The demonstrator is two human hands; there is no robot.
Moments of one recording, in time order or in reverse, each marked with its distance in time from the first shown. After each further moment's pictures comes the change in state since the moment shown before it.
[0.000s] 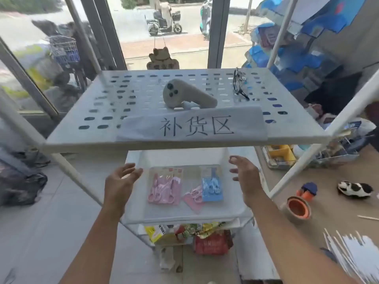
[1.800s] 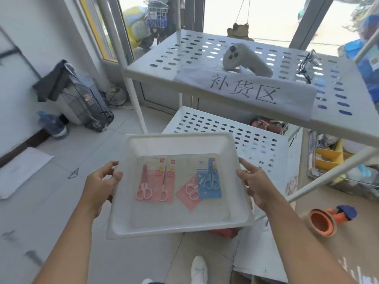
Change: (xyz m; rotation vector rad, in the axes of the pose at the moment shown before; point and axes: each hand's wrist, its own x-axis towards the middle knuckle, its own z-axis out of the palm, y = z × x) left_hand -0.181 -0.076 -0.100 -0.020 0.300 -0.119; right_hand -0.033 0.040 -0.024 -0.176 -0.626 0.254
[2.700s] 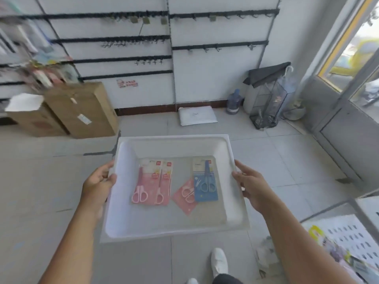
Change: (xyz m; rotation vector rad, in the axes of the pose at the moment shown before) left_hand -0.305 -0.194 -0.389 -0.397 1.064 -0.266; right_hand -0.152 0.072 0.495 -0.501 -0.932 -0.020
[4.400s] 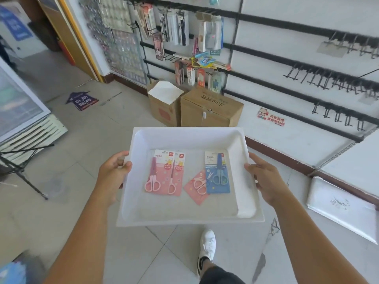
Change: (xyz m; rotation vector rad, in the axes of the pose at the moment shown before) left_hand 0.548 0.065 -0.388 -0.129 0.656 -0.129; right_hand 0.515 -0.227 0.713 -0.348 -0.585 -0.047
